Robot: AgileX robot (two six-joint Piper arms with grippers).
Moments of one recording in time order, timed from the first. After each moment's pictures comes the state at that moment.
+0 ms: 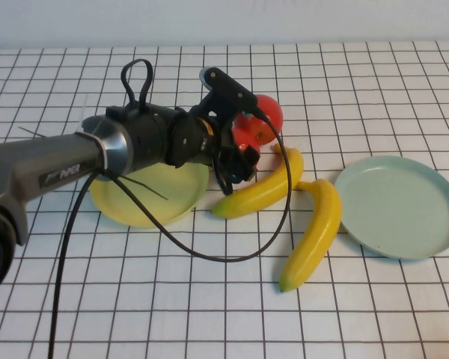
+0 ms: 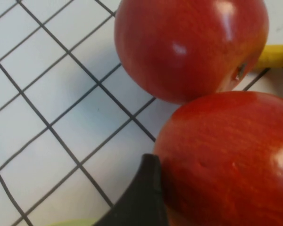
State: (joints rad) right arm 0.02 -0.02 0.03 0.15 0.36 -0.08; left arm -0.56 2.06 -1.47 -0.07 0.23 0.38
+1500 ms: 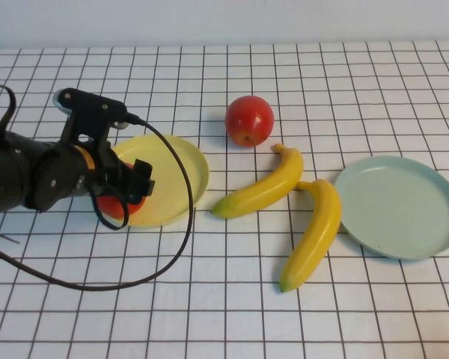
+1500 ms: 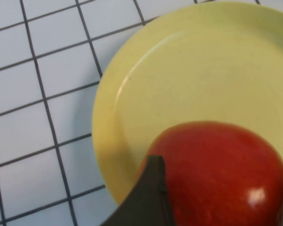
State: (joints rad) right arm 0.02 -0.02 0.03 0.15 0.36 -0.08; left arm -0.35 1.66 -0.99 0.18 0.19 -0.08
